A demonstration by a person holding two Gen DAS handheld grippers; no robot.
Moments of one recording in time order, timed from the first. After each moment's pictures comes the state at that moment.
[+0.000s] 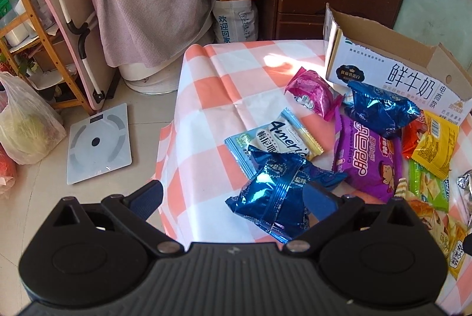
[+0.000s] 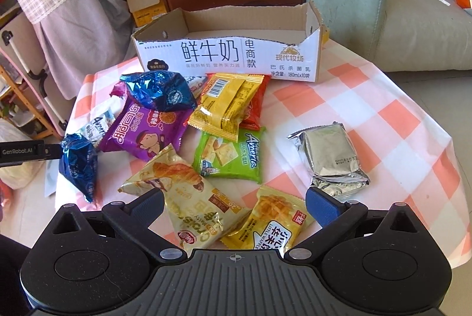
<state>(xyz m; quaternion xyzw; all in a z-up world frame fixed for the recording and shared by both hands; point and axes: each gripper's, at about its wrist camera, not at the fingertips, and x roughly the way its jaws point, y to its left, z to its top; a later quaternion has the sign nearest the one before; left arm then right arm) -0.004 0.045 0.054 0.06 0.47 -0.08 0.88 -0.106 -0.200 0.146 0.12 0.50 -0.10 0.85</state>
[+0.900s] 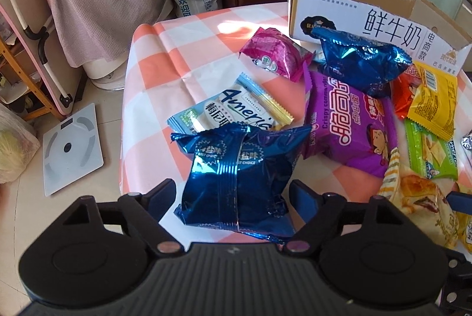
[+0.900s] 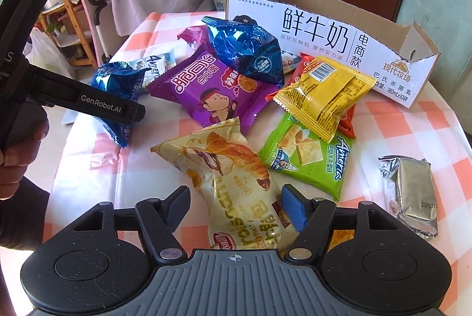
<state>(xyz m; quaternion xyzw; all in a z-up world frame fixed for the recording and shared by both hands) -0.001 0.008 0.008 0.11 0.49 -0.13 0.86 -0.084 -0.150 0.105 0.02 0.52 0.03 0.85</state>
